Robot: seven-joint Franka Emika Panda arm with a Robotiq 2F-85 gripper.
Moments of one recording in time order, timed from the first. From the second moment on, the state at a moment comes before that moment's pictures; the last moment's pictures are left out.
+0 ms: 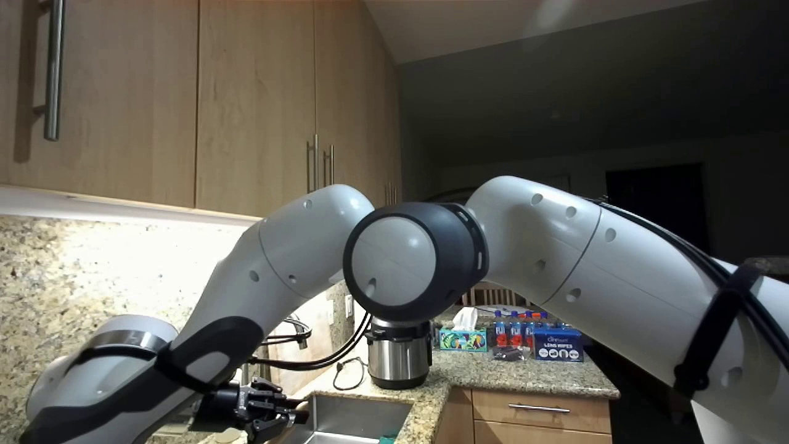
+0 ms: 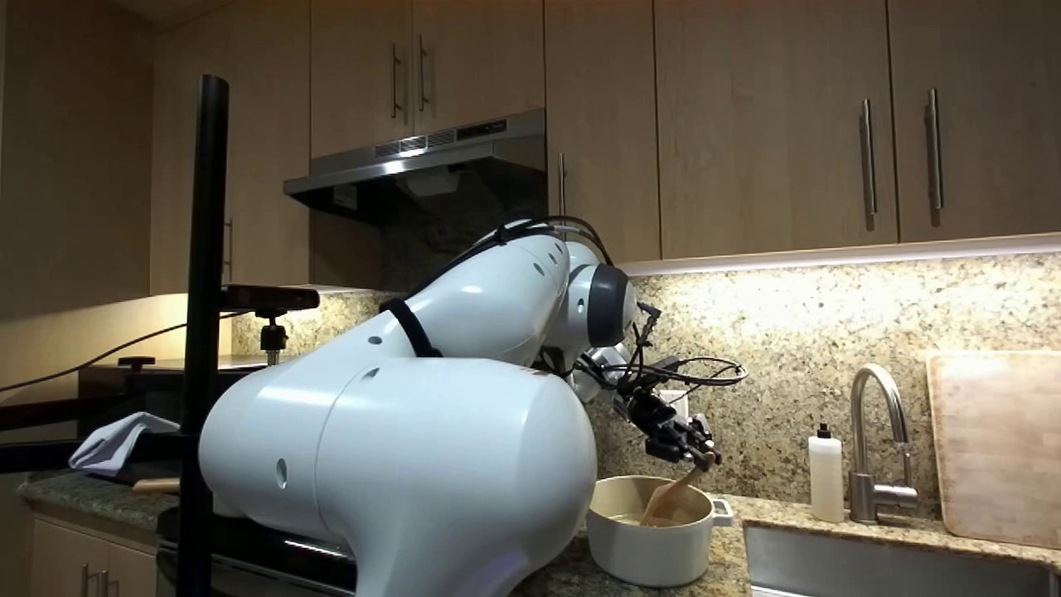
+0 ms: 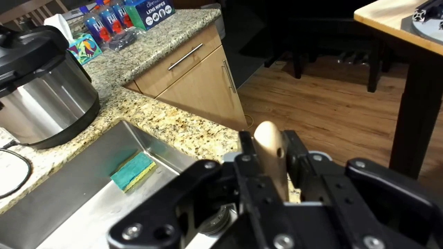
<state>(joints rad) 0.55 0.99 0.10 -1.06 -0.90 1.10 -0.39</state>
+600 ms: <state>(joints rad) 0.56 1.00 0.11 -1.07 -0.91 1.04 -0.40</state>
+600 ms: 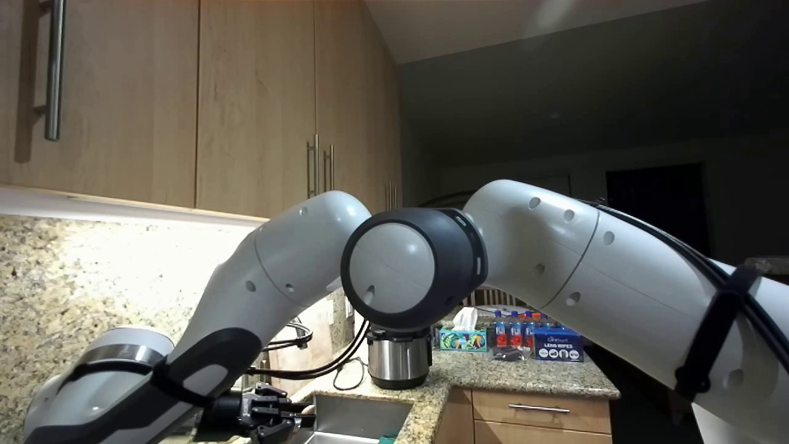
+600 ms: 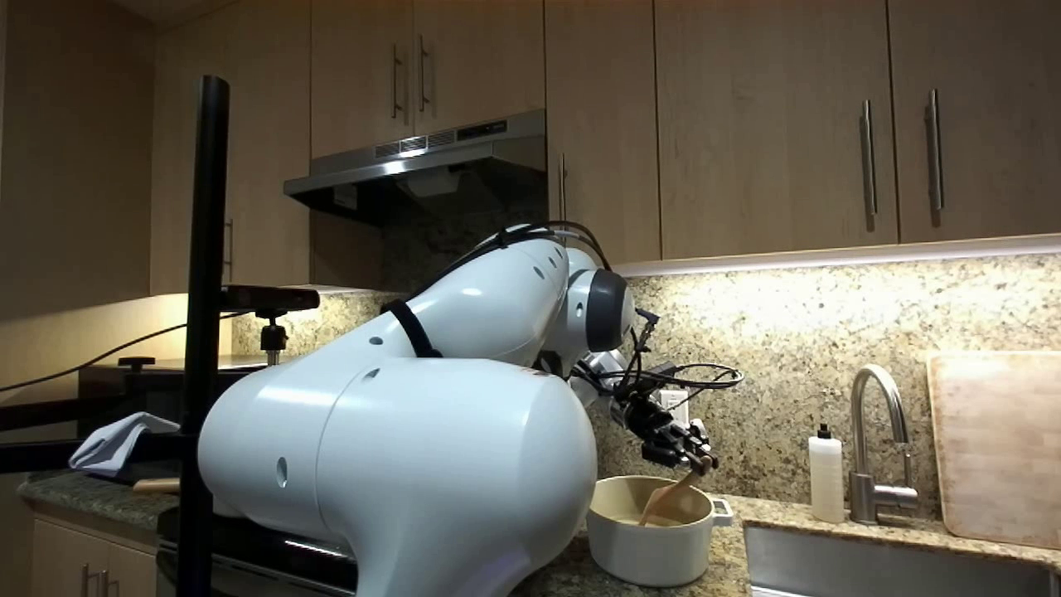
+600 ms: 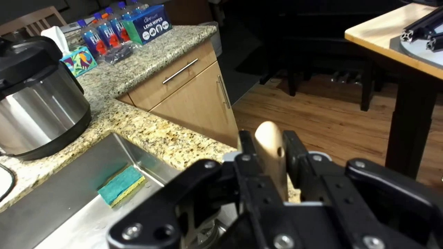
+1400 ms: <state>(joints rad) 0.50 0.96 0.06 -1.16 -0.94 0.98 -0.42</state>
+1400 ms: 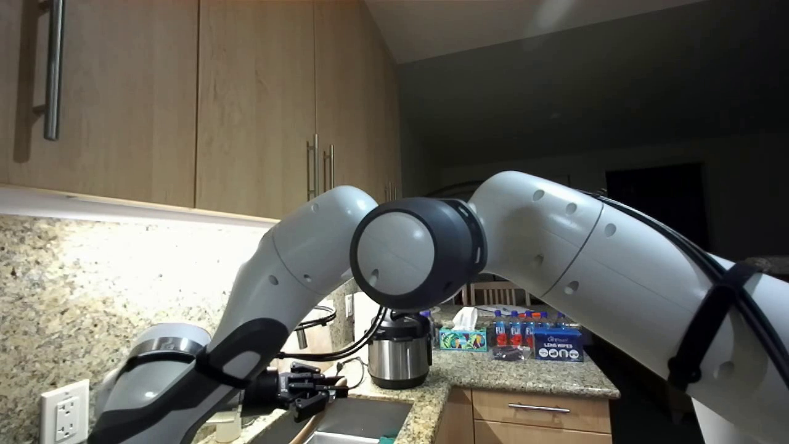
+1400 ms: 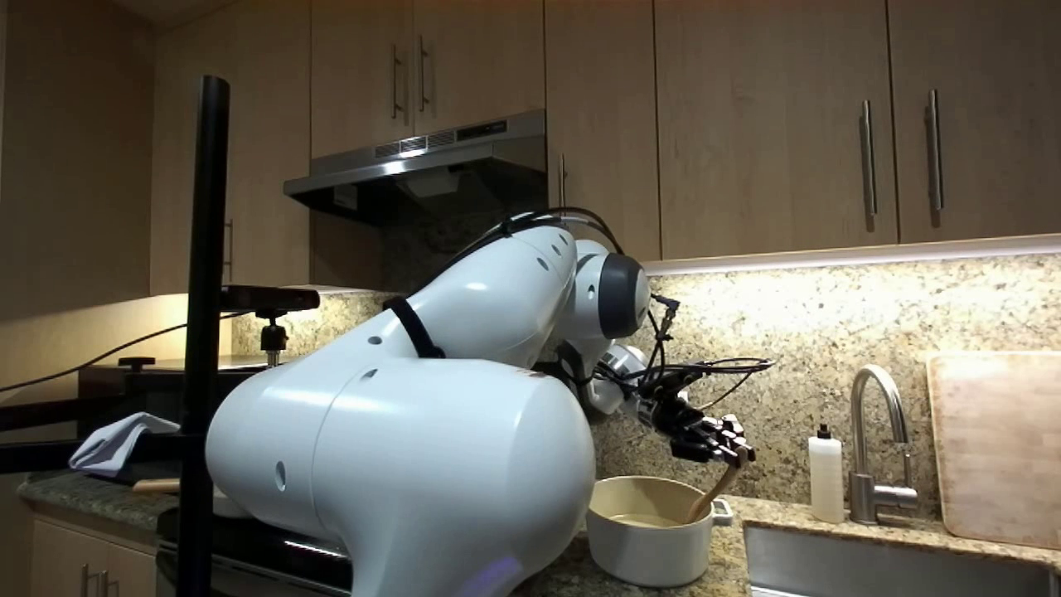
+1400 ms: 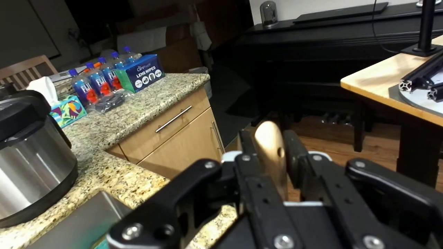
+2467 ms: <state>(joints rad) 0.49 0.96 0.21 -1.16 -0.94 1.06 -0.36</state>
